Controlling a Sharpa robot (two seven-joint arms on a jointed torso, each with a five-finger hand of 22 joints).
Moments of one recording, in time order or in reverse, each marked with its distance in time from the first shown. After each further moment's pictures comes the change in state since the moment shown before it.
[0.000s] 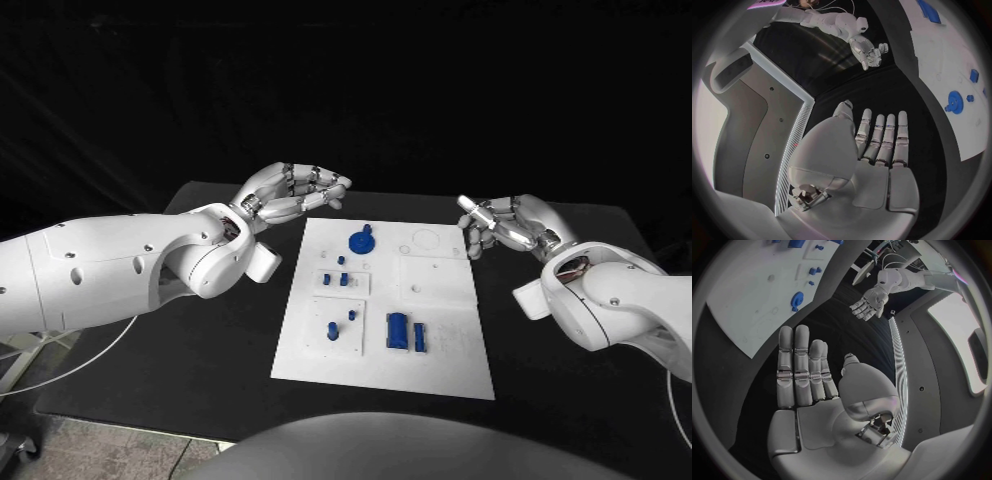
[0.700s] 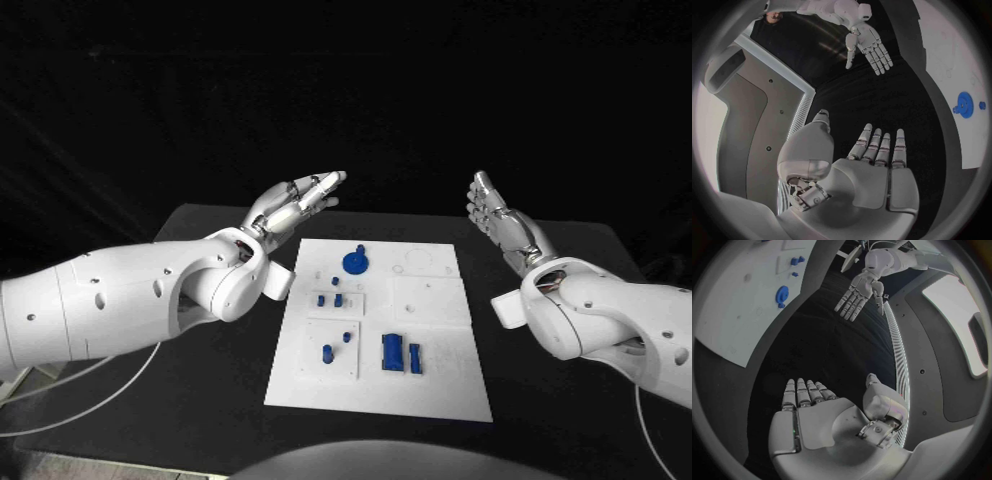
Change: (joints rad) left arm -0.089 0.100 0.104 -0.038 0.087 -0.123 0.007; left_hand -0.634 -0.079 0.051 -0.127 -0.190 -0.330 -0.089 -0.170 -0.129 -0.219 -0.118 -0.334 -0.161 -0.253 -0.120 -0.352 -0.182 -0.054 -0.303 -0.106 -0.058 -0.566; right arm -0.073 0.061 0.083 -0.060 0.204 -0.021 0.136; right_hand -0.982 -0.191 0.218 -0.288 -0.313 -0.920 -0.100 -0.375 -0.897 -0.963 -0.053 -0.733 -0.816 -1.174 -0.011 -0.437 -0.498 -0.164 -1.087 -0.111 -0.224 -1.020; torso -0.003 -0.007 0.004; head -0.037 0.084
